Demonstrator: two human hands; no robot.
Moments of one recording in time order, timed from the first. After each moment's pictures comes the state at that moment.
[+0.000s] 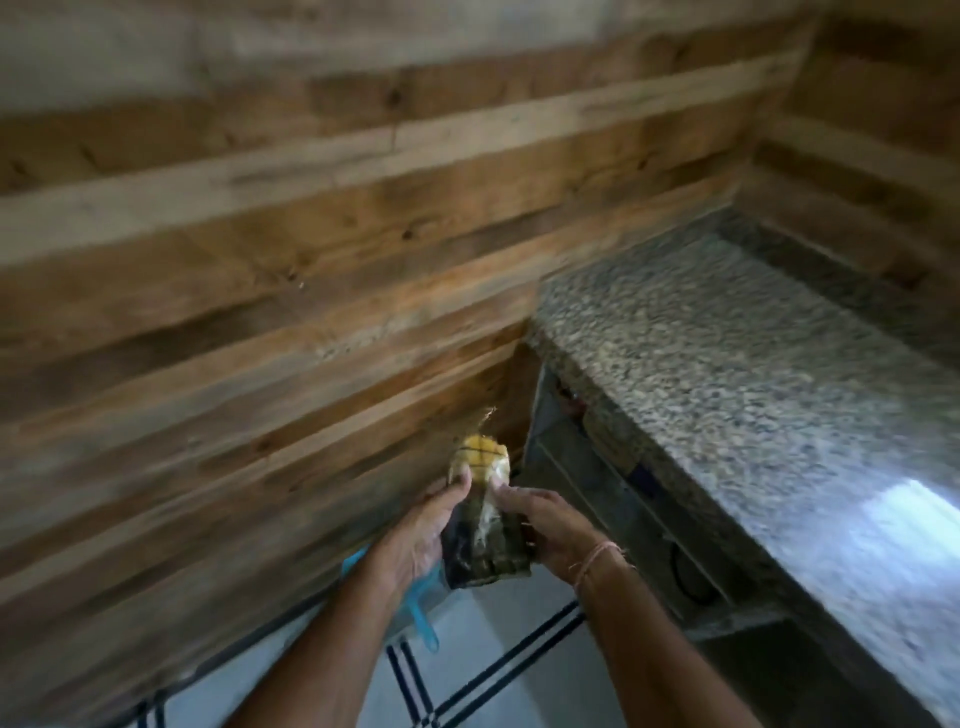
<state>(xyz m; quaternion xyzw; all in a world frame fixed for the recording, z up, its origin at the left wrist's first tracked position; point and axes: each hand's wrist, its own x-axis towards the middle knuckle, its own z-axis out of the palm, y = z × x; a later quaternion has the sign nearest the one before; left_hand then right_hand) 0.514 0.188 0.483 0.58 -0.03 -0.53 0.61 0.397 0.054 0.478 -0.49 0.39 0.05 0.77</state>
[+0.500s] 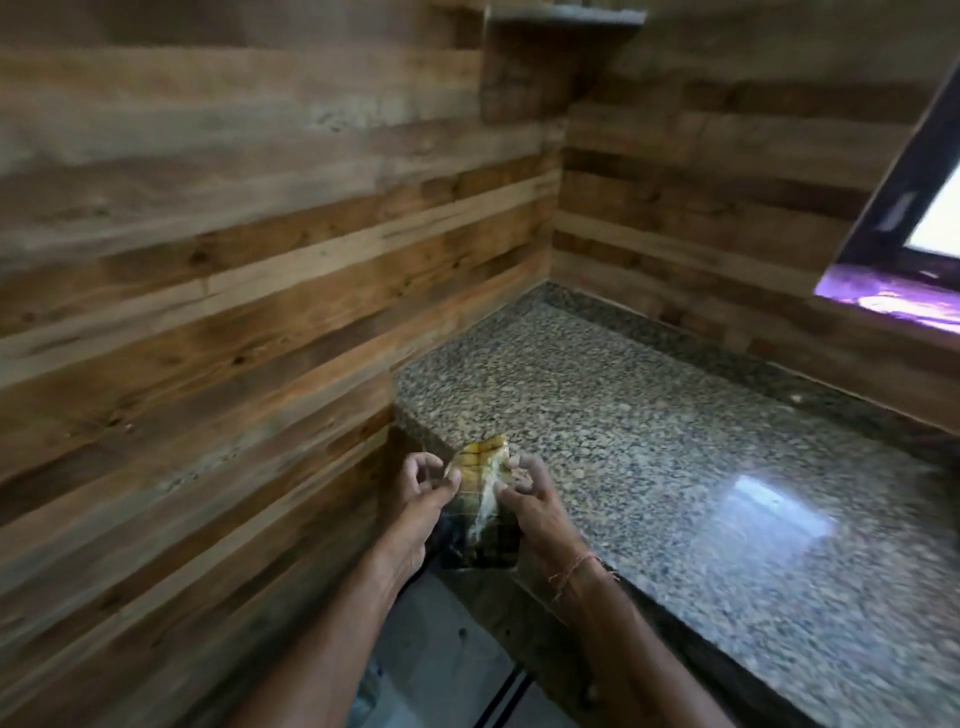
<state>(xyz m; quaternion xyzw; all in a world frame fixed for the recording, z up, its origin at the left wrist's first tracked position) 0.435 0.043 0.571 0.65 -0.23 -0.39 0.60 0.291 -0.042 0.563 -0.50 0.36 -0.28 0.74</state>
